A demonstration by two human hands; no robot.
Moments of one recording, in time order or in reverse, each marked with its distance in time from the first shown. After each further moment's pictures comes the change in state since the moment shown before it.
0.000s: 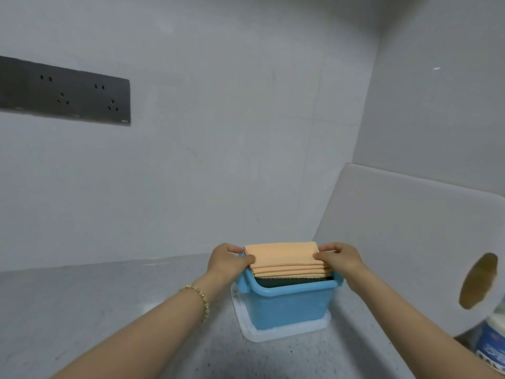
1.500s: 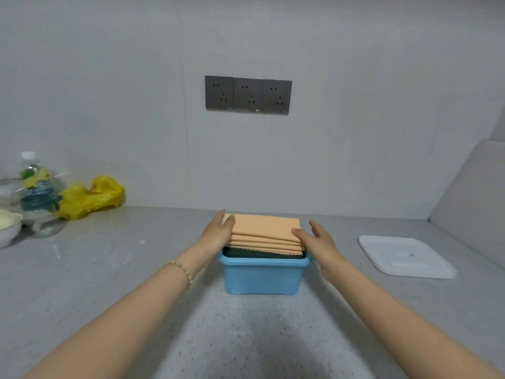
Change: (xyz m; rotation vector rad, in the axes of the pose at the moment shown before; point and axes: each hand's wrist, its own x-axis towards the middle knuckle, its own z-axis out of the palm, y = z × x) left_hand -0.180 -0.086 -0.316 0.064 0.221 -0.040; right_hand -0.281 -0.088 0.227 0.219 -0.449 -0.063
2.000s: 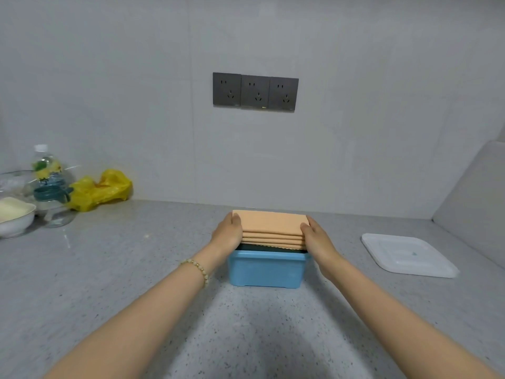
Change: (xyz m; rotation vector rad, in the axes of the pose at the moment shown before) left_hand -0.007 -0.006 0.017 0.069 0.061 0.005; right_hand -0.009 -0.003 0.011 -0.164 -0.045 -0.095
